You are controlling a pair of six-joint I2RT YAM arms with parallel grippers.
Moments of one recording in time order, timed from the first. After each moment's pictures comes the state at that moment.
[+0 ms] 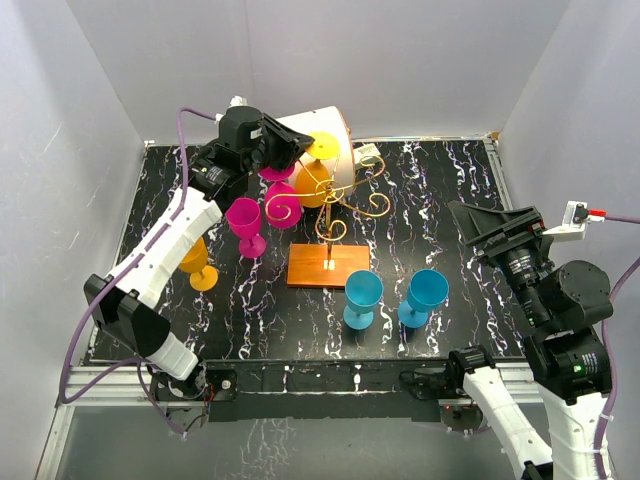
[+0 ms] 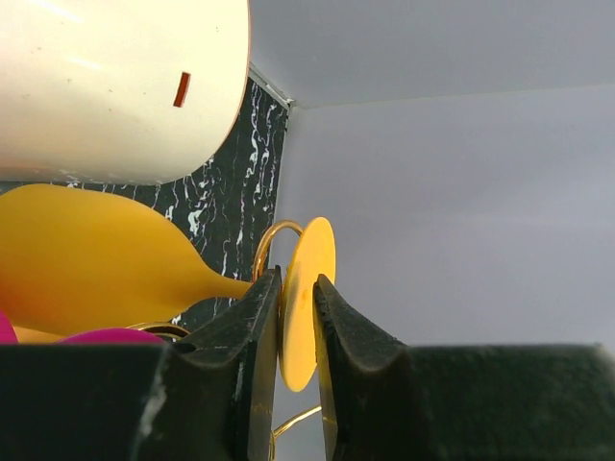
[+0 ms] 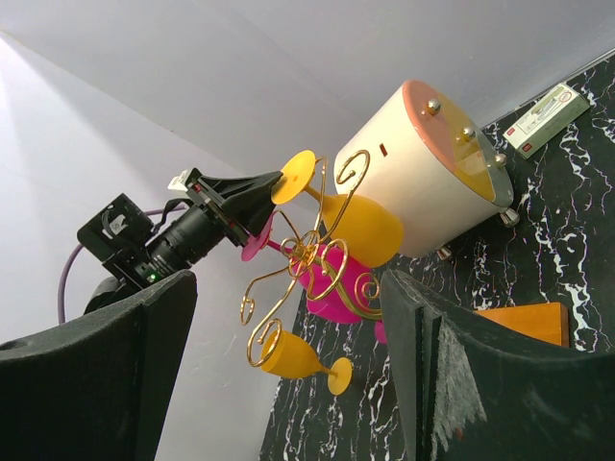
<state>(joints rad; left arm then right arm) -0.53 1.56 1.67 -0.43 -0.02 -1.23 0.18 0.48 1.12 -0.53 -0.08 0.95</state>
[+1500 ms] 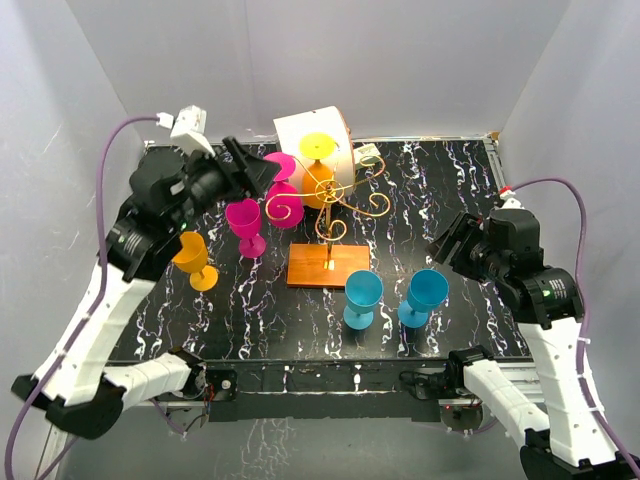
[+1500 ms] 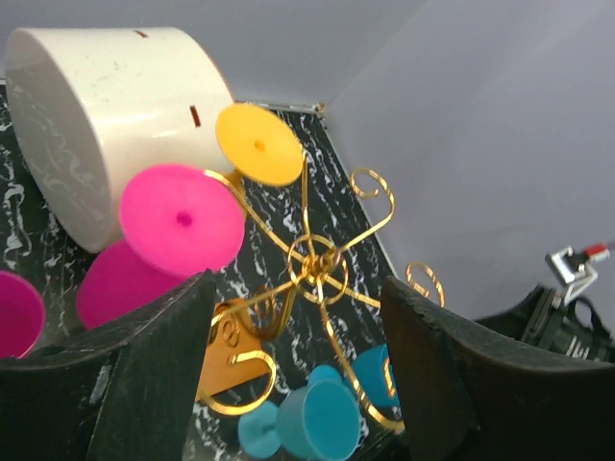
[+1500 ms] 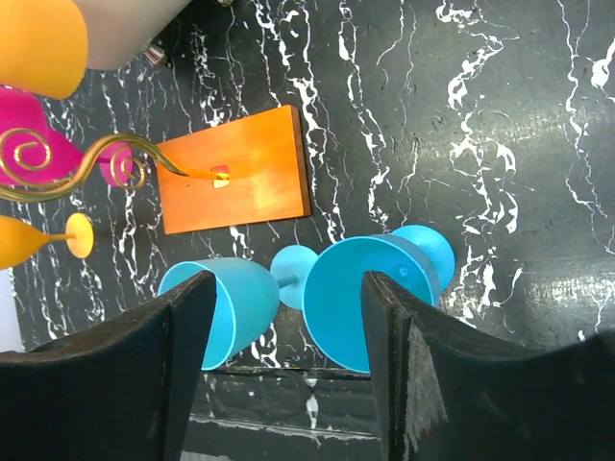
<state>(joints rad) -0.53 1.13 1.51 -0.50 0.03 -0.62 0.18 0.77 1.16 -1.05 -0.04 0.61</state>
